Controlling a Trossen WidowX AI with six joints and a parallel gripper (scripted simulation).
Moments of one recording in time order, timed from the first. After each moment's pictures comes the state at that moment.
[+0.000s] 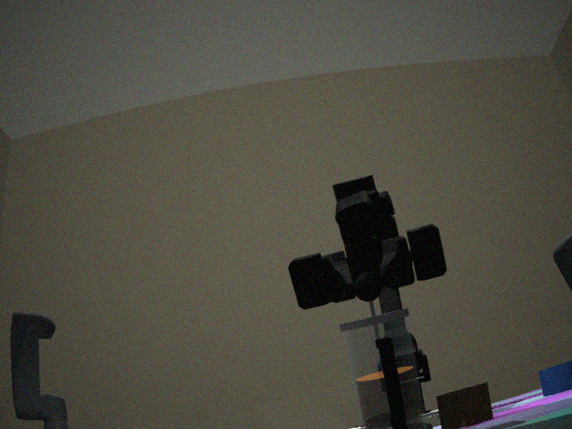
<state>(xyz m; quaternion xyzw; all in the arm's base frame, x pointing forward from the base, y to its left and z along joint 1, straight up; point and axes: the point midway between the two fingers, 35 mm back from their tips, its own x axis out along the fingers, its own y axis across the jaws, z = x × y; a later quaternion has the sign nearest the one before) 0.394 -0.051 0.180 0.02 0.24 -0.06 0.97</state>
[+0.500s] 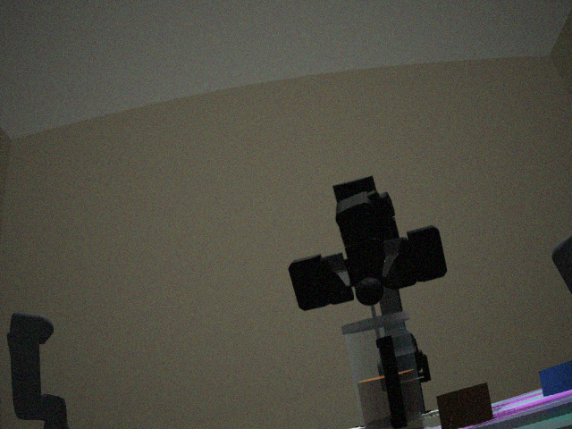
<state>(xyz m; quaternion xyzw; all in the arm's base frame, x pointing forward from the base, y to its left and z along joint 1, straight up) 0.394 -0.051 0.180 0.02 0.24 -0.06 0.97</state>
